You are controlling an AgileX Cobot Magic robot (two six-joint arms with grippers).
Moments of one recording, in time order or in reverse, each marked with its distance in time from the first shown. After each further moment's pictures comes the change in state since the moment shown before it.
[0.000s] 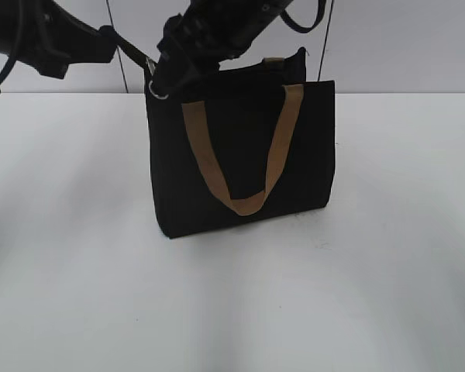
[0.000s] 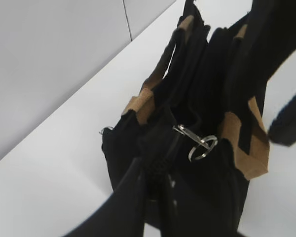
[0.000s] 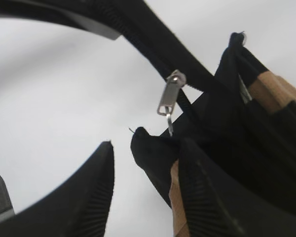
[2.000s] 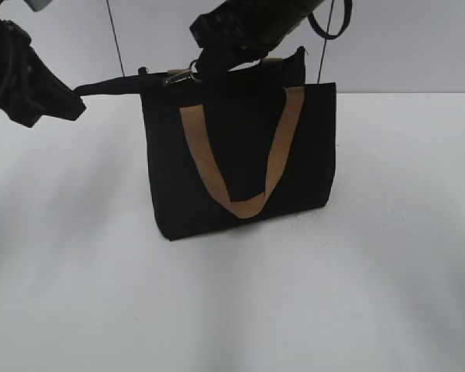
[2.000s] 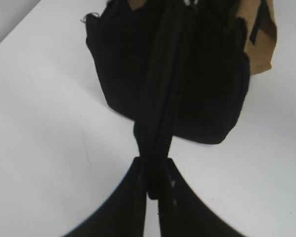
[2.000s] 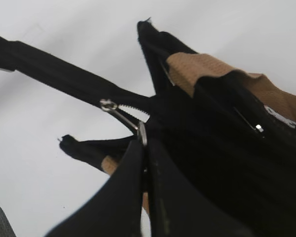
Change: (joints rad) left arm -0.003 0.010 -0.021 0.508 0.135 -0.393; right arm -0.106 0.034 0.000 0.022 -0.017 0.119
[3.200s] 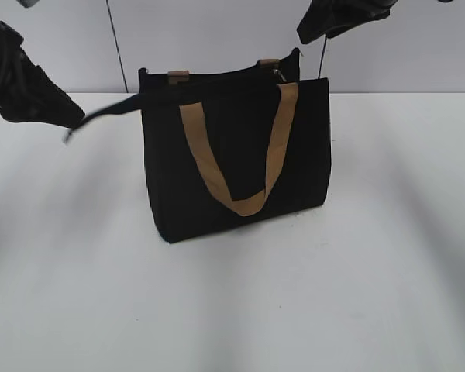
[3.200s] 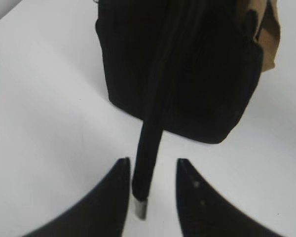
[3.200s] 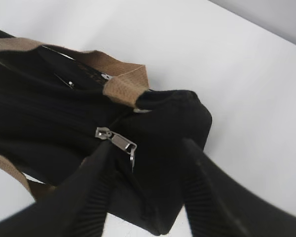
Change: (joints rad) left arm 0.020 0.001 -0.001 -0.016 0.025 -0.079; right arm -0.252 -0.056 0.000 -0.083 0.045 -0.020
